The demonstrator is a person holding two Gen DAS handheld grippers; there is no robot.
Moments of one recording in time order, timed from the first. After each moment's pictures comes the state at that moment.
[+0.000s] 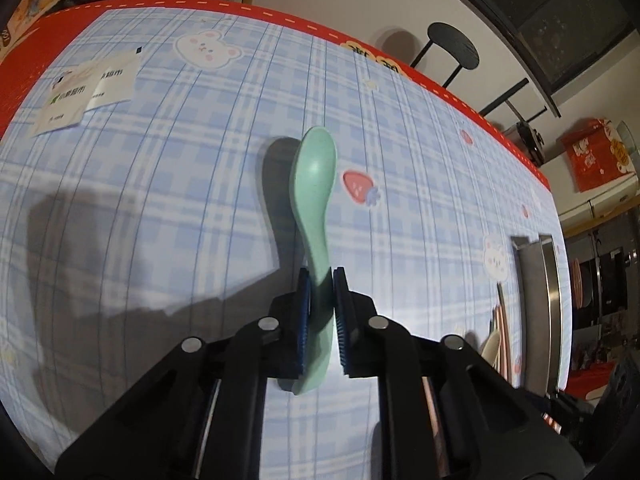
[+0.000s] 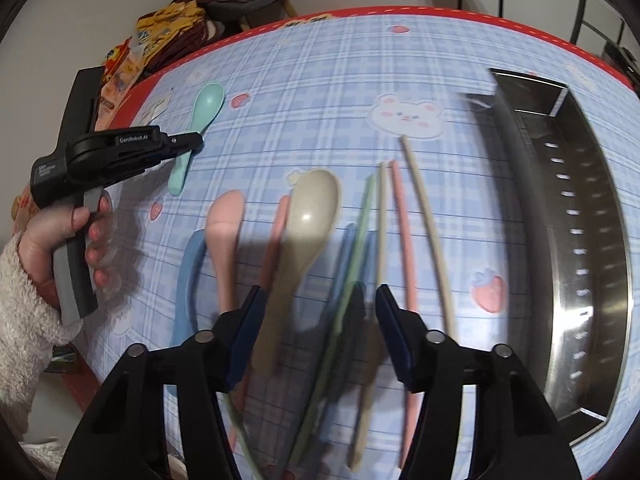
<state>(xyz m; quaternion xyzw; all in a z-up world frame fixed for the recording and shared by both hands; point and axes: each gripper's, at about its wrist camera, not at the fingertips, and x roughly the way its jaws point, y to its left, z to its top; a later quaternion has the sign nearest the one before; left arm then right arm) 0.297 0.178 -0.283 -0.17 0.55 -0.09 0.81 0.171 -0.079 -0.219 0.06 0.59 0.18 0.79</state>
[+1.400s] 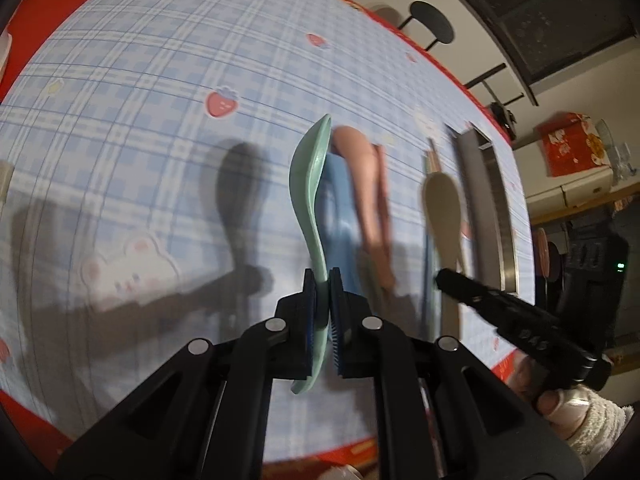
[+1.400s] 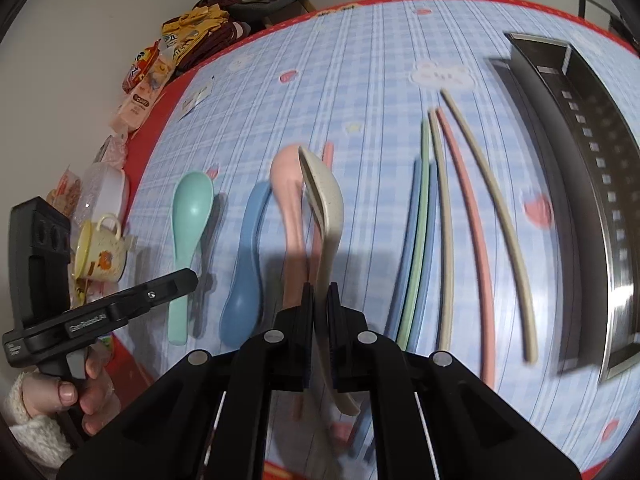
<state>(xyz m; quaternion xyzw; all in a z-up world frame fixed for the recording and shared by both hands) 0.109 0.143 -0.252 -0.23 0.57 -0.11 0.78 0.107 -0.074 -0.213 0.12 0.59 0.21 0.77</state>
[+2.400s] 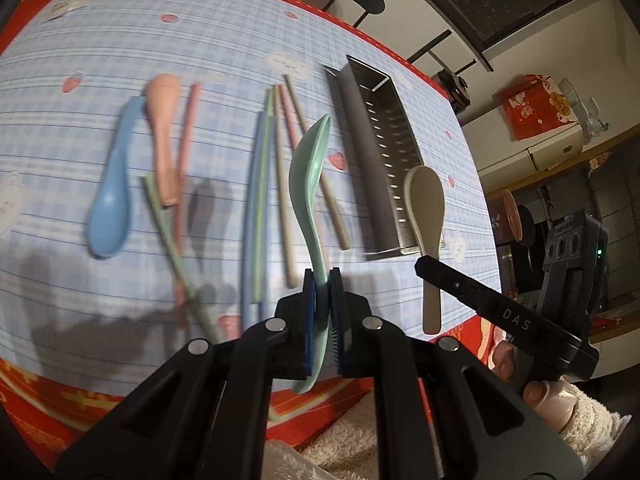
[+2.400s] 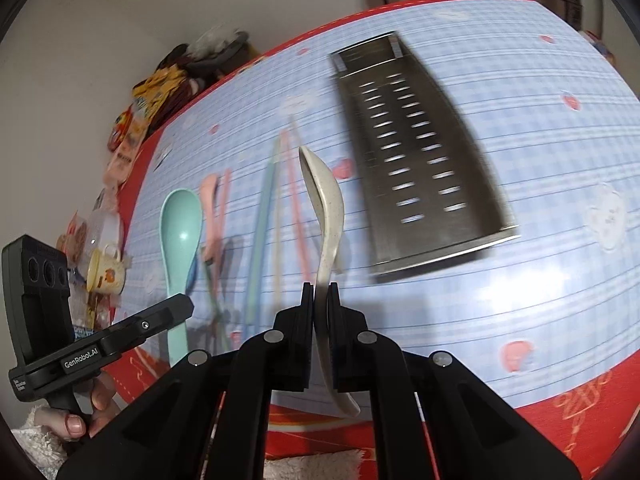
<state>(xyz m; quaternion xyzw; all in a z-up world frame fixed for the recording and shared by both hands) 0.069 -0.016 -0.224 -0.21 0.56 -0.18 0.78 0.051 -0.247 -0.188 0.19 0.55 0.14 0.80</state>
